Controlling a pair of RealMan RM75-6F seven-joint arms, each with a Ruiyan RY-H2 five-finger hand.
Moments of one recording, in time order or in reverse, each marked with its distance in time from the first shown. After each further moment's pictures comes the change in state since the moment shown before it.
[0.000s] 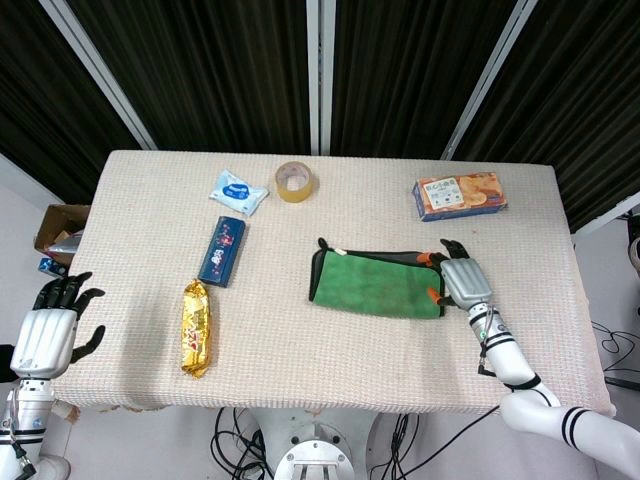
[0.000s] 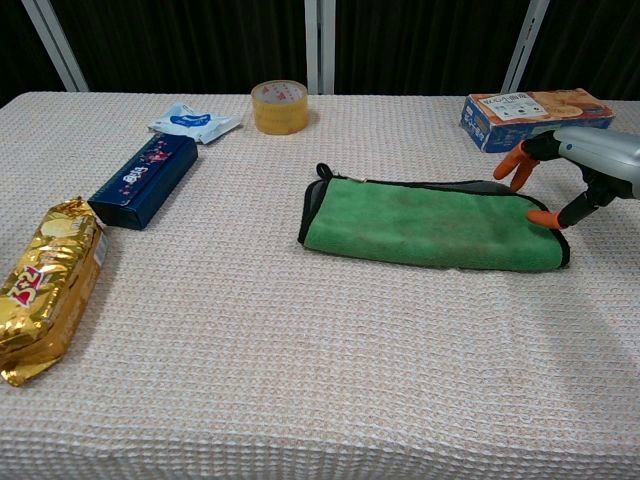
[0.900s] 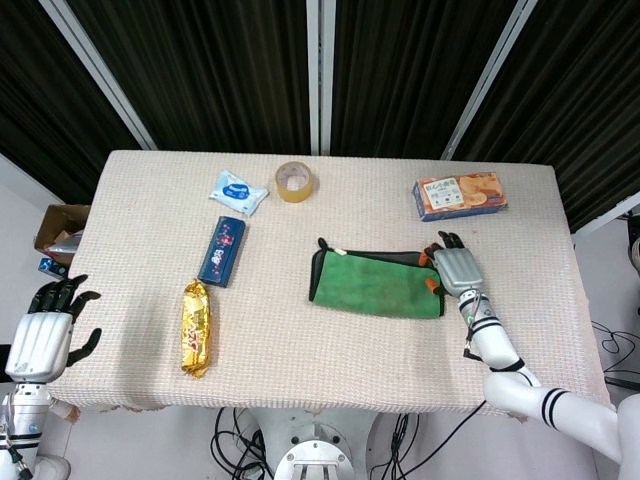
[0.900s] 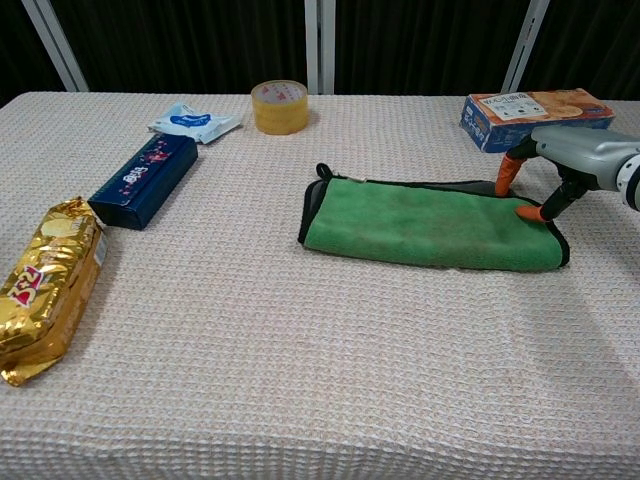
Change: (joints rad) left arm 0.013 0.009 0.008 -0.003 0.003 0.011 -0.004; right arm 0.096 -0.064 0.023 0.076 0.197 -0.070 -0.186
